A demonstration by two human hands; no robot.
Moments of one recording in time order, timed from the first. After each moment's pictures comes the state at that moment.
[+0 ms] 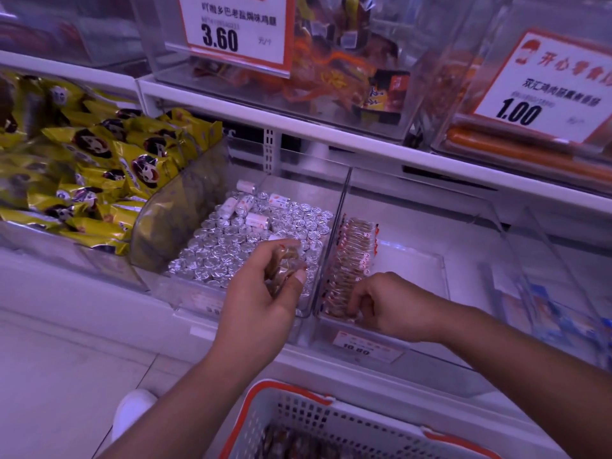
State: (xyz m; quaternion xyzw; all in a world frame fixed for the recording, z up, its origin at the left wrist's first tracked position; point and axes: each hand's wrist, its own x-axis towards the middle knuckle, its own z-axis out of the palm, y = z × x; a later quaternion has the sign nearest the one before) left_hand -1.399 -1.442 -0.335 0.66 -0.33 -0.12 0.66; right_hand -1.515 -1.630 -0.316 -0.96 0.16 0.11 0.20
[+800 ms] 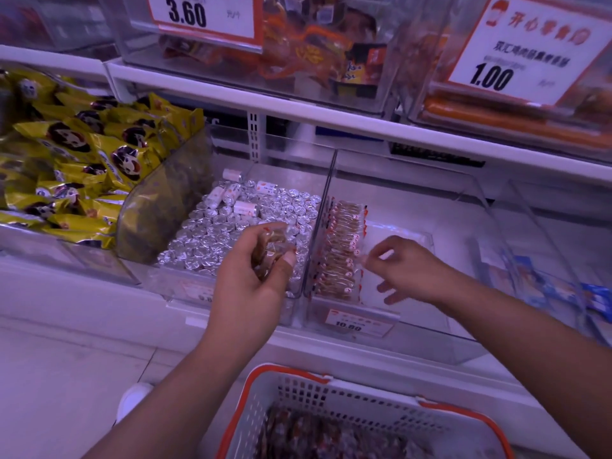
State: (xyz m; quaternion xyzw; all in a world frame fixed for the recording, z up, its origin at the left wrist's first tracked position) left_hand -1.402 -1.441 -0.336 0.65 -0.34 -0.11 0.67; right_hand -1.529 -1.635 -0.304 -0.79 0.43 0.00 0.45
